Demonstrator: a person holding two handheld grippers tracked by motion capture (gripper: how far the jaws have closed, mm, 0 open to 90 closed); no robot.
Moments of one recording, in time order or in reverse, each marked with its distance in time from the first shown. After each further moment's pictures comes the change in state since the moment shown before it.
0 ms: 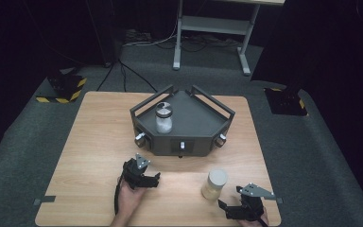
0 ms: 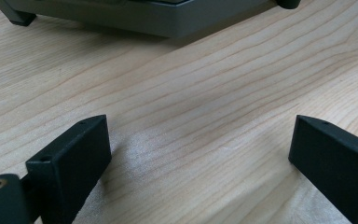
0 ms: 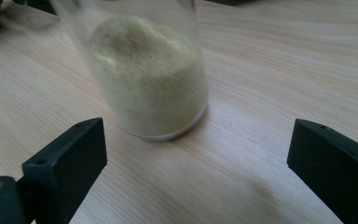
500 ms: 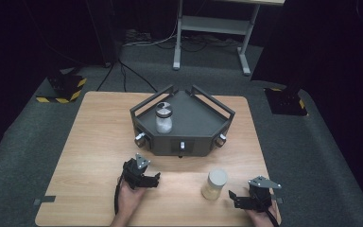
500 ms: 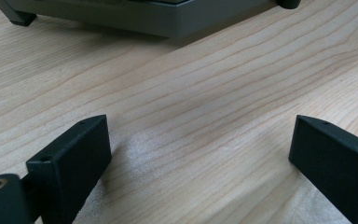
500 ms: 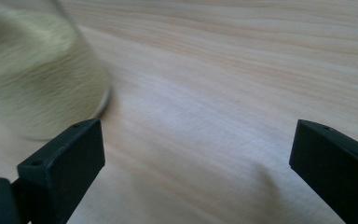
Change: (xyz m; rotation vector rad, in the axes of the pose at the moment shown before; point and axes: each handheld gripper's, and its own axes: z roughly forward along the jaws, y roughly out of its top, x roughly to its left) left arm 0.000 0.000 0.000 -0.001 0.000 -0.001; right arm -0.019 0.005 0.000 0.048 -0.137 0.041
